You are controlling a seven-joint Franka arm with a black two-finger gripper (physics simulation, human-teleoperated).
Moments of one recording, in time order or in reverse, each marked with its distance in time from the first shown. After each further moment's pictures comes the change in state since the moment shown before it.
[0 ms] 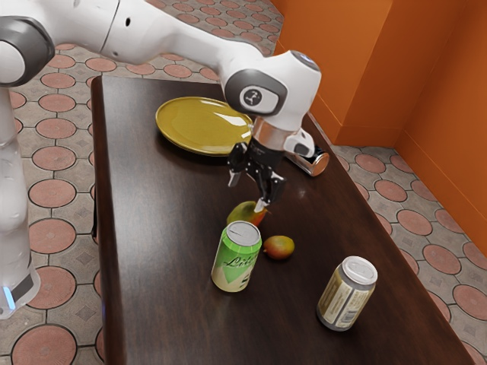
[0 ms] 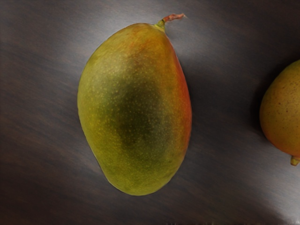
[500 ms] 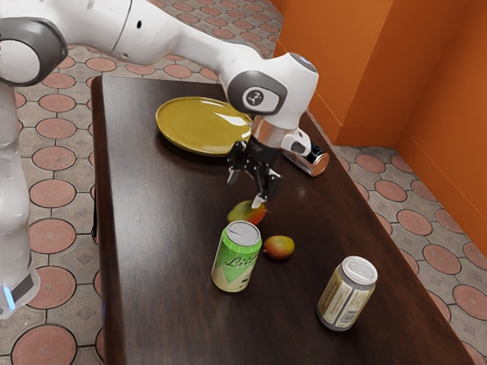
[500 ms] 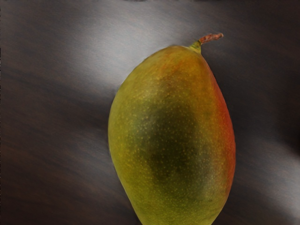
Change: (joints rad) arm 0.055 0.040 0.005 0.007 0.011 0.010 0.076
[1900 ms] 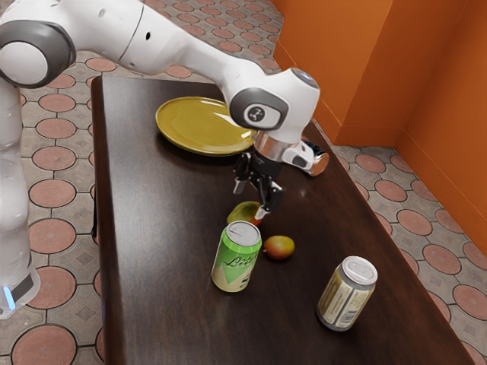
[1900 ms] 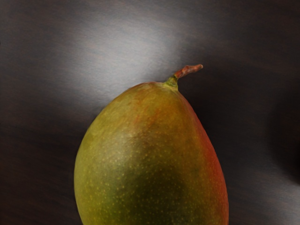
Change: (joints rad) arm -0.024 0.044 0.000 -0.025 0.029 0.095 0.057
